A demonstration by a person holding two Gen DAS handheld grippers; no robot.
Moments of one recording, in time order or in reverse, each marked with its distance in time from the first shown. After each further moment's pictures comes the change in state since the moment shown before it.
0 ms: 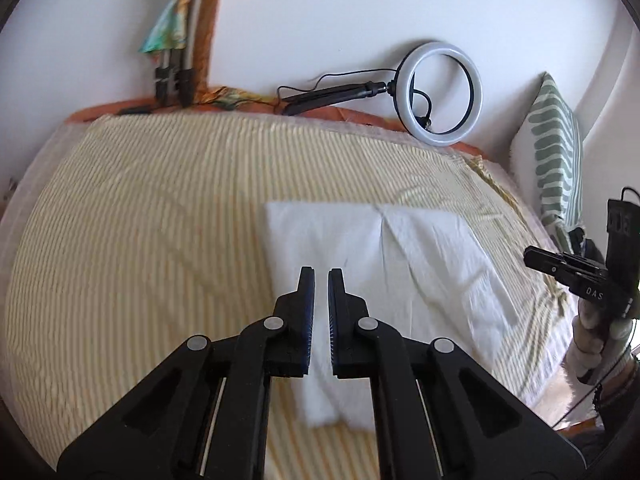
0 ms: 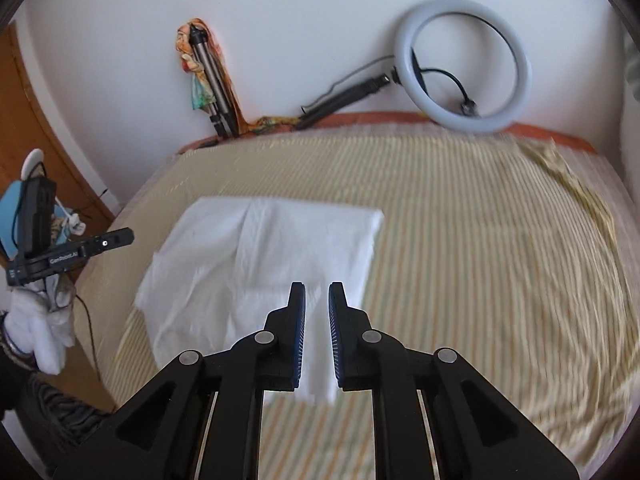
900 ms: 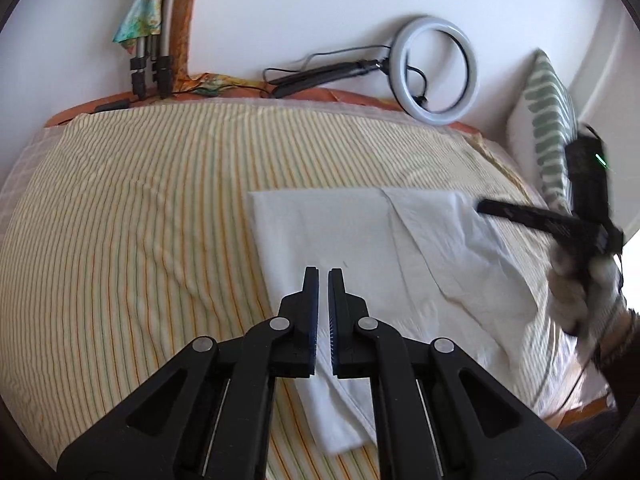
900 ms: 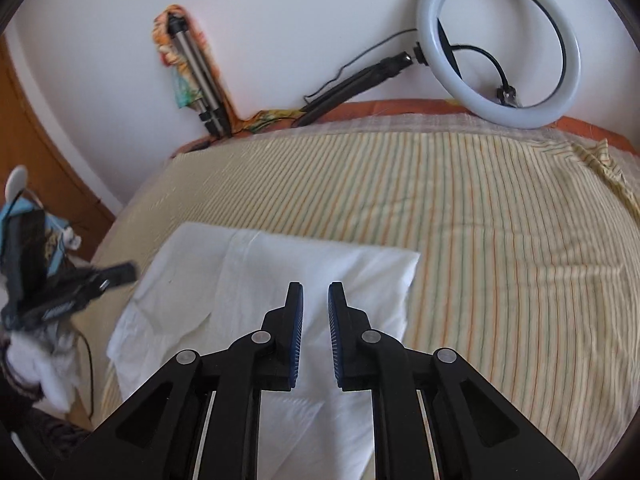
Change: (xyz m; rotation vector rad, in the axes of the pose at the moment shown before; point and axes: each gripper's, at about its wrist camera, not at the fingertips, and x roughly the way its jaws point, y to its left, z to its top) left arm 0.026 0.006 -0.008 0.059 0.043 -0.029; right arm 0.076 -0.034 0.034 0.057 0.052 0.057
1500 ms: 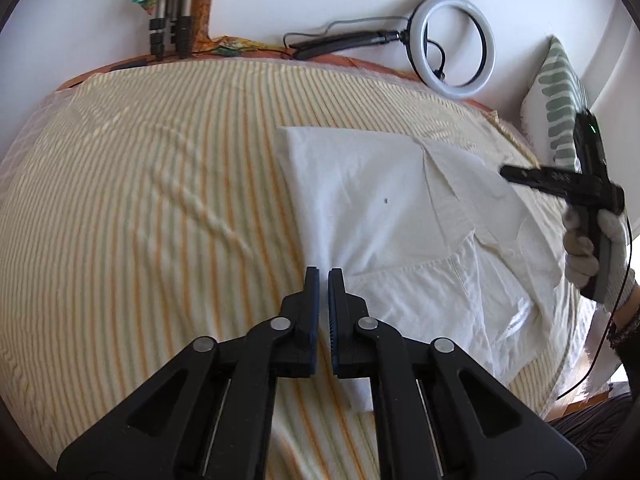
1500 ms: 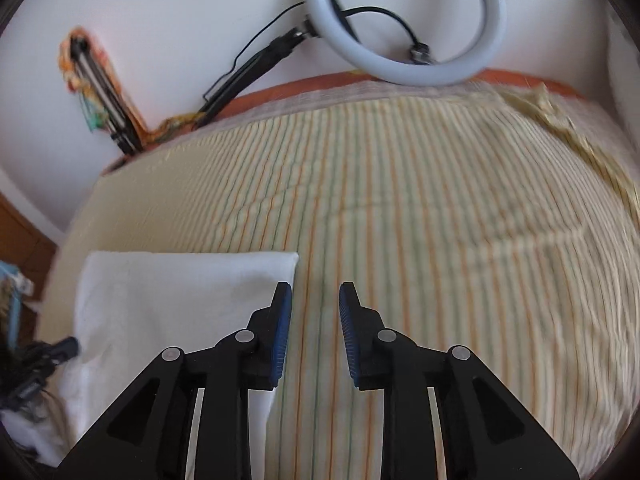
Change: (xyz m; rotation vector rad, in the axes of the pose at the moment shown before) left arm 0.005 0.022 -0.035 -0.041 0.049 0.029; right arm -0.008 -0.055 -0.005 0.195 0.021 -0.133
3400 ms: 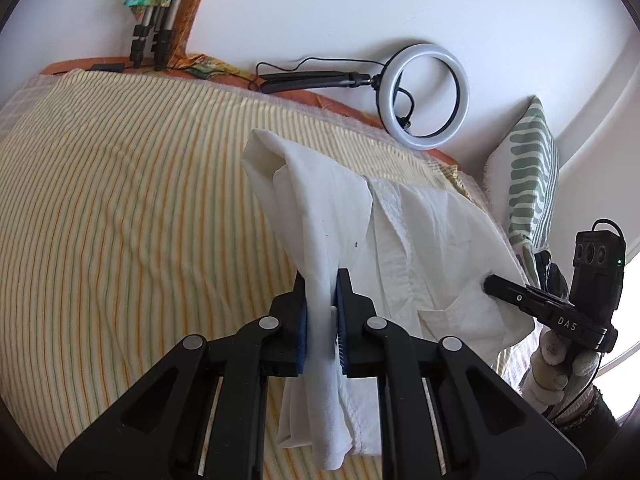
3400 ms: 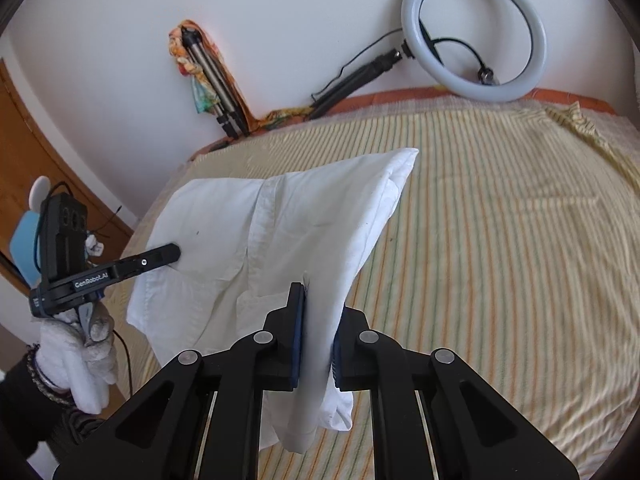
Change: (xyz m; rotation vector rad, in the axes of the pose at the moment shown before) left arm -0.013 -0.031 0.046 -0.132 -0.064 -0.173; right arm -0.075 0.065 -0.048 -0.145 -0.040 0.181
